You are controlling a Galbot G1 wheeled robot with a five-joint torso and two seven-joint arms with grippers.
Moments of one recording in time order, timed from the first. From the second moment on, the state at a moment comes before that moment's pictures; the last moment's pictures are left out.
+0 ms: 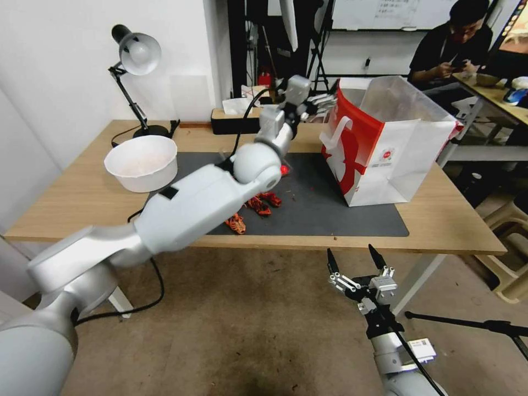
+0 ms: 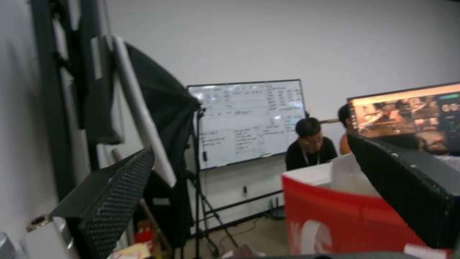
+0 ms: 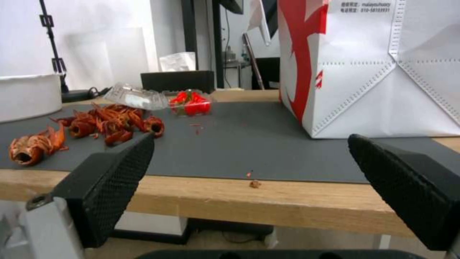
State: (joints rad) left arm 0.13 -1.17 0.53 -1.55 -0.72 -0.11 -0.48; right arm -1.70 1.17 0.37 2.07 0.25 0.35 0.16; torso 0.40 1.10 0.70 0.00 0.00
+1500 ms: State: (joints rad) left arm 1.01 -0.91 -0.06 -2.03 -0.46 0.04 -0.52; right arm -1.72 1.17 0.35 2.09 0.20 0.35 0.20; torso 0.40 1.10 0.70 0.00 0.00
